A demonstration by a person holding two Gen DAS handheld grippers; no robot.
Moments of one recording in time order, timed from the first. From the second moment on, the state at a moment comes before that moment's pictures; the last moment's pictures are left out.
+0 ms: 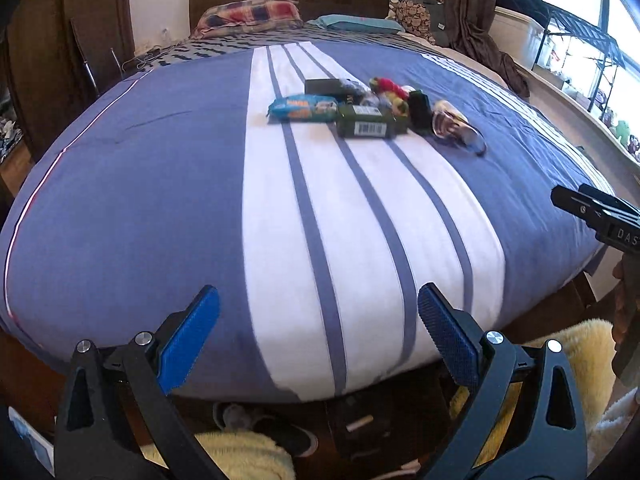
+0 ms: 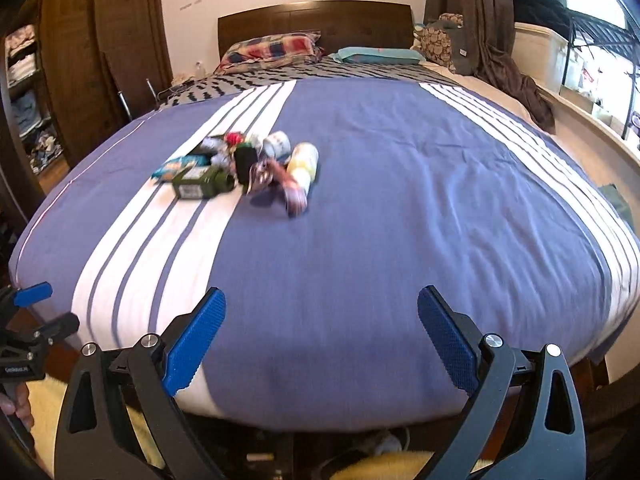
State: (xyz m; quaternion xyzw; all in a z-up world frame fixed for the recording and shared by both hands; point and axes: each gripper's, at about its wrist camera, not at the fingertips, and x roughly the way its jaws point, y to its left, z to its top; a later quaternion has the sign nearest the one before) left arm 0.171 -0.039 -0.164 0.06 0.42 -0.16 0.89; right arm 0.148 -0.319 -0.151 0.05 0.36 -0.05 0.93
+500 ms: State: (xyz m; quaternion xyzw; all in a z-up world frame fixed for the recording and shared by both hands) left arm 0.265 -0.092 -0.150 0.06 0.40 -0.19 0.89; right arm 0.274 -0.341 -0.141 0.08 0.36 -0.03 0.93
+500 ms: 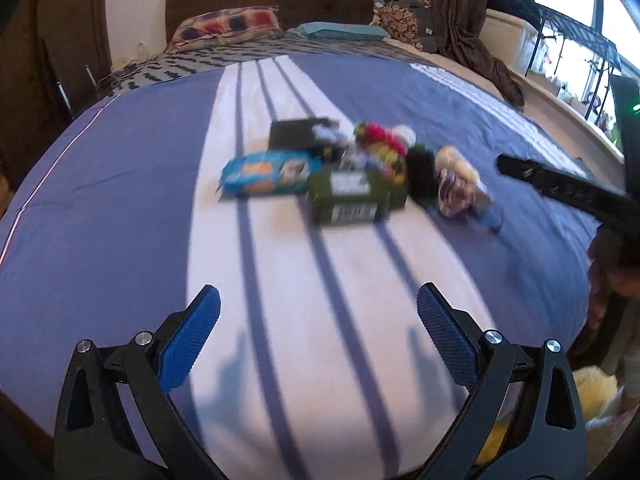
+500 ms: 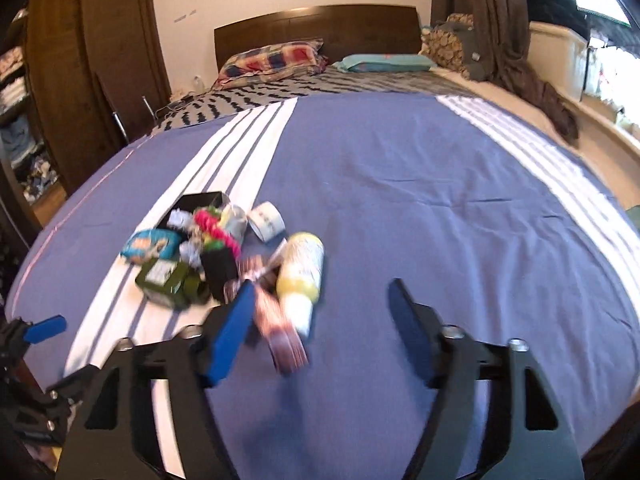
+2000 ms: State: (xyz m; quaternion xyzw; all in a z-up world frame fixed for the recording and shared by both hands) left arm 0.238 -0.102 -0.097 0.07 0.35 -0.20 0.91; right arm 0.240 -0.313 -0.087 0.05 0.33 0.00 0.94
